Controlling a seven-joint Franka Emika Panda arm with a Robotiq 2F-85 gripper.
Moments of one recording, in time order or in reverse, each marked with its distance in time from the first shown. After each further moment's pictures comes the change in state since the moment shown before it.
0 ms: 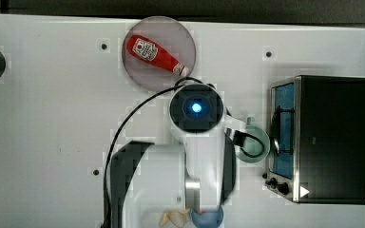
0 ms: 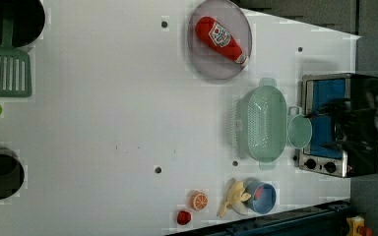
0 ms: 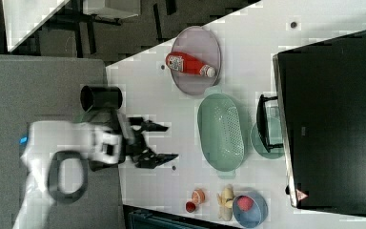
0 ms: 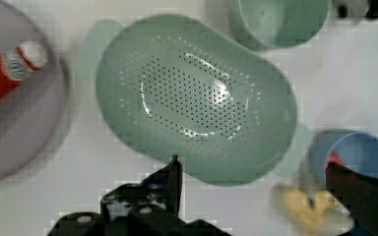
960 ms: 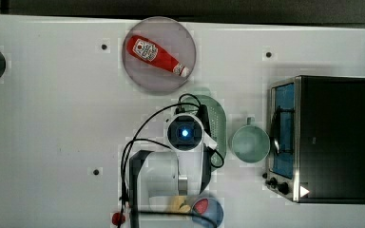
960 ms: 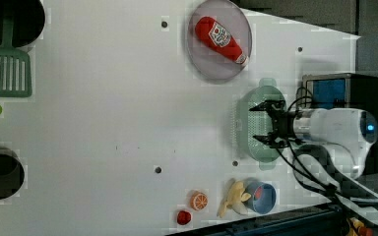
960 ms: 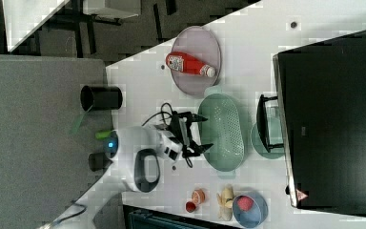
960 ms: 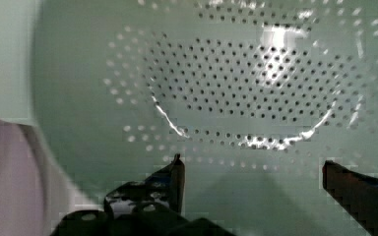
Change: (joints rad) arm 0.006 0.312 0.024 -0.244 0.028 0.691 0.353
